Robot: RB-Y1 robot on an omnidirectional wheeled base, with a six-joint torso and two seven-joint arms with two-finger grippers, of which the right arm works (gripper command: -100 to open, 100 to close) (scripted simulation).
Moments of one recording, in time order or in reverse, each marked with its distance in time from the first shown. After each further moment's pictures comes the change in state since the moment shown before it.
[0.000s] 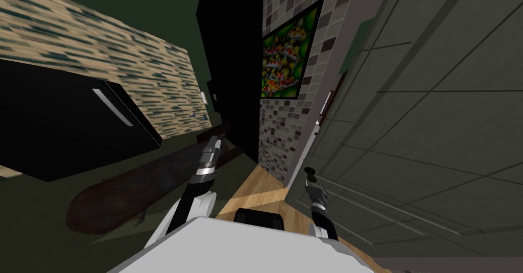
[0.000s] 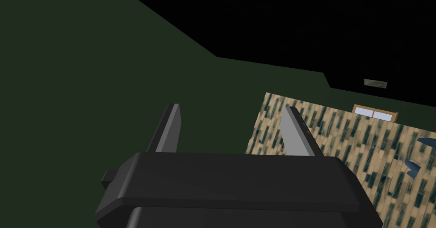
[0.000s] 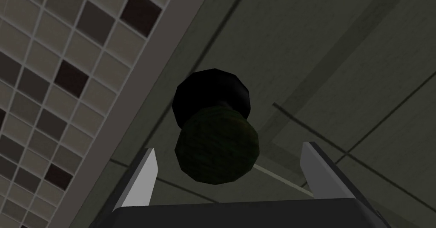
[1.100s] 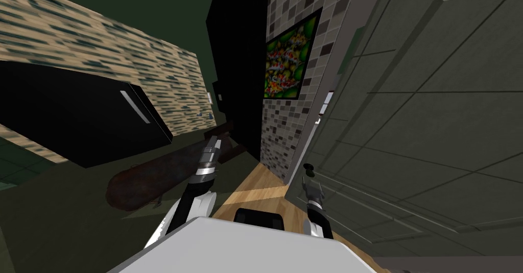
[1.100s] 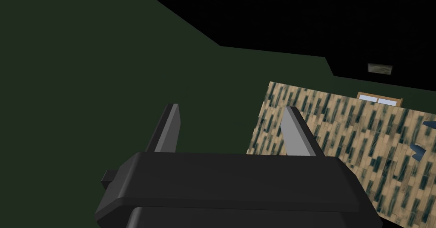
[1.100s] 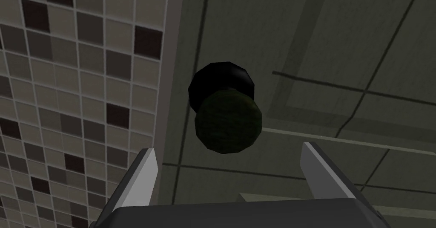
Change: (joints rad) arm 0.003 0.032 0.049 -0.041 -0.120 0.016 -0.271
